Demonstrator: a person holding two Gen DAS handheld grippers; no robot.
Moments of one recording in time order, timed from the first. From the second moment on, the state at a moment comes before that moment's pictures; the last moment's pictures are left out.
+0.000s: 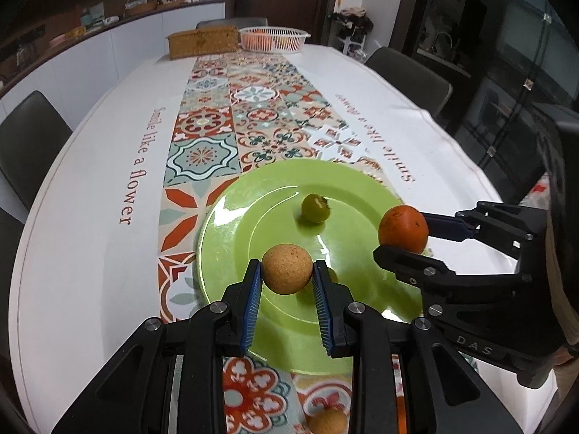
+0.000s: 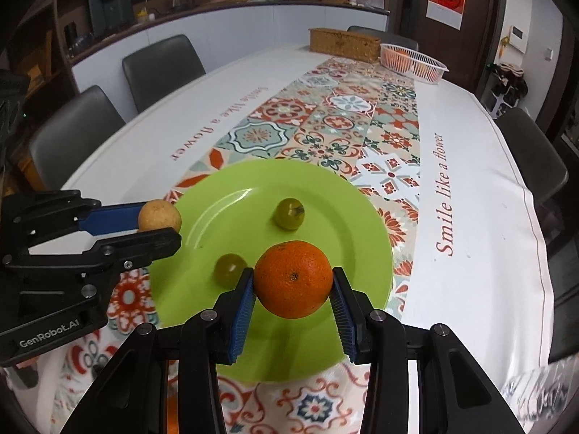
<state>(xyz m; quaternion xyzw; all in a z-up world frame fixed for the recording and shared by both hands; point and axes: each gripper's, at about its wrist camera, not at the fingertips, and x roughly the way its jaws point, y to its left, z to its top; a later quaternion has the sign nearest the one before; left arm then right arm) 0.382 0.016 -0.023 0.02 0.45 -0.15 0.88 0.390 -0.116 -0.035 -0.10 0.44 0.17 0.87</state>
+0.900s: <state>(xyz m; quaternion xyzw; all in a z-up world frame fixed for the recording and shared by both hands) 0.336 0.029 0.008 0.04 0.42 -0.10 0.90 0.362 -0.125 -0.009 -0.10 0.41 0.17 0.89</state>
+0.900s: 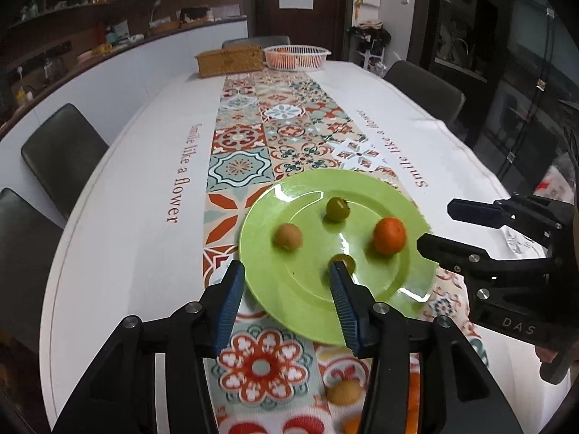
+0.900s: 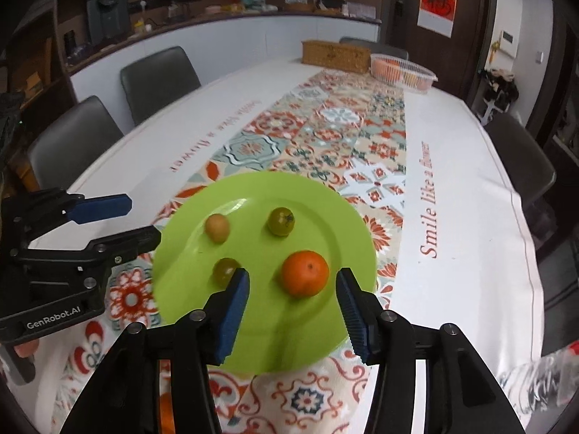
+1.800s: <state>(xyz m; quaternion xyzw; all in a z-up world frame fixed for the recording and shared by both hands) 0.175 0.044 0.049 0.03 0.33 -0.08 0.94 0.213 -0.116 0.030 -0.09 0.32 0.20 0.92</state>
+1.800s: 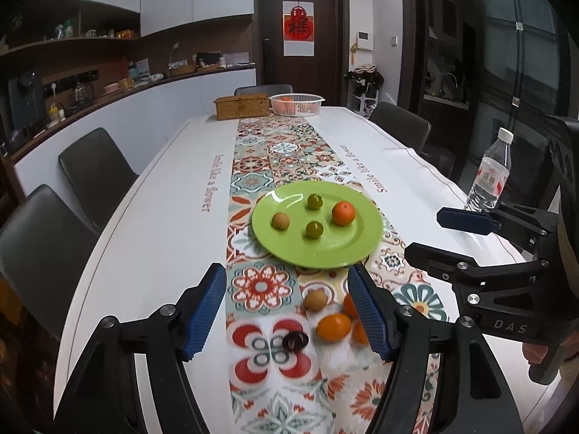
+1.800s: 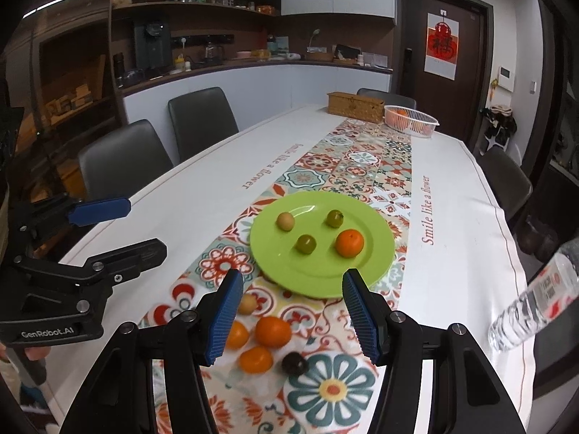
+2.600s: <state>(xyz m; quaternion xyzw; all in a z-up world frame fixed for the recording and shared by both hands) 0.127 0.047 -0.009 0.08 0.30 -0.11 0.94 0.150 -0.094 -0.025 -0.16 0.30 0.19 0.92</state>
